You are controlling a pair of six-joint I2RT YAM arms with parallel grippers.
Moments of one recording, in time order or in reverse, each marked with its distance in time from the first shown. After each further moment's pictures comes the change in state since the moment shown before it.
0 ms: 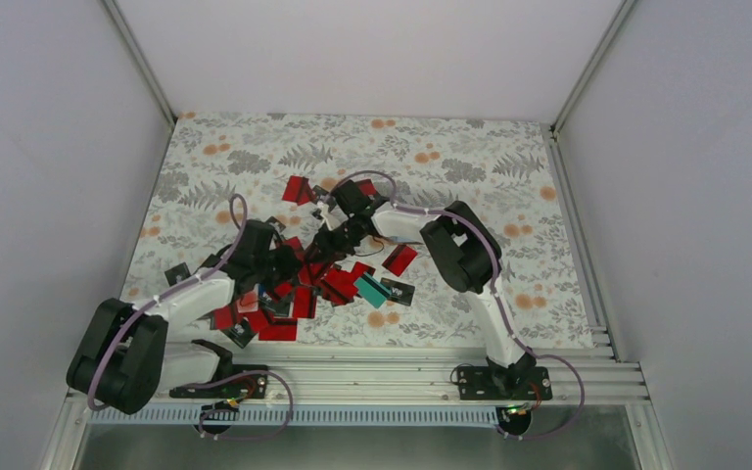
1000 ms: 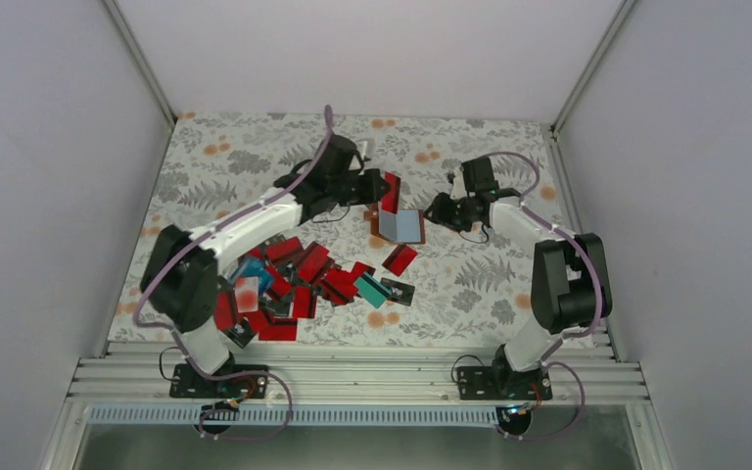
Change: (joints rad) left arm -0.261 0.416 0.856 -0.132 0.030 0.198; right arm -0.521 -0.605 -0.441 -0.103 0.443 -0.047
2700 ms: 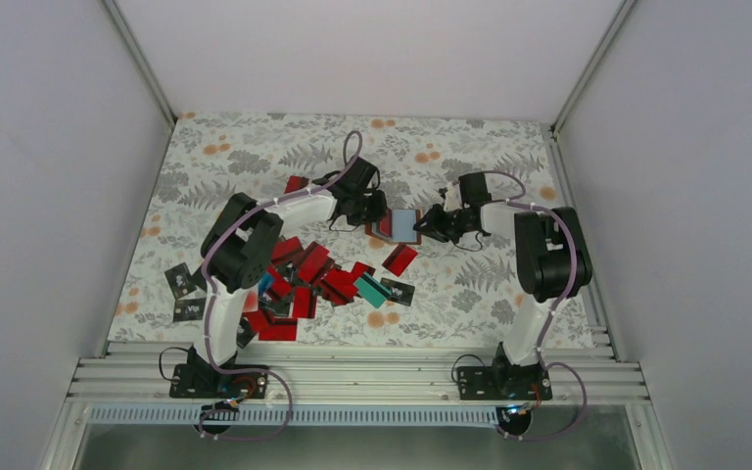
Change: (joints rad) left arm 0.002 0.468 0.196 -0.072 -0.052 -0.076; right arm -0.063 0.223 -0.090 0.225 -0.261 0.039
